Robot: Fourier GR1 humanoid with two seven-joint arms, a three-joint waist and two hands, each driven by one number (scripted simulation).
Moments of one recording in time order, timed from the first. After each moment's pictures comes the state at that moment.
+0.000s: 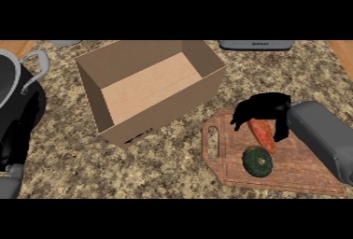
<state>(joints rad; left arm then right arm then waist) -0.10 0.53 -0.05 -1.28 -0.01 0.27 0.03 -0.86 -0.52 0.88 -0.57 0.64 0.19 -0.99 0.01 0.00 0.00</state>
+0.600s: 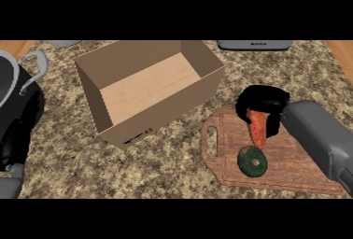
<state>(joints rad) -0.10 0.51 -0.03 -1.32 -0.04 0.26 0.07 -0.85 -0.46 0.70 -0.54 0.62 0.03 -0.98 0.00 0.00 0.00</state>
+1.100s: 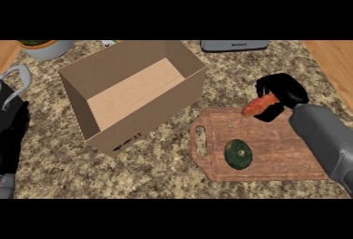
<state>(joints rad) -0.04 0.52 0.00 -1.30 -0.04 0.28 0.07 -0.80 -0.45 0.48 -0.46 0.52 -0.22 -0.31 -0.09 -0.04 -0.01</state>
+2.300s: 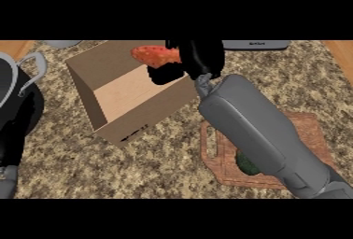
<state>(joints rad) -0.08 0.51 0.01 -1.33 -0.05 0.23 0.07 -1.06 -0.13 0.46 -1.14 0.69 -0.25 0.68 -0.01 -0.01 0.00</state>
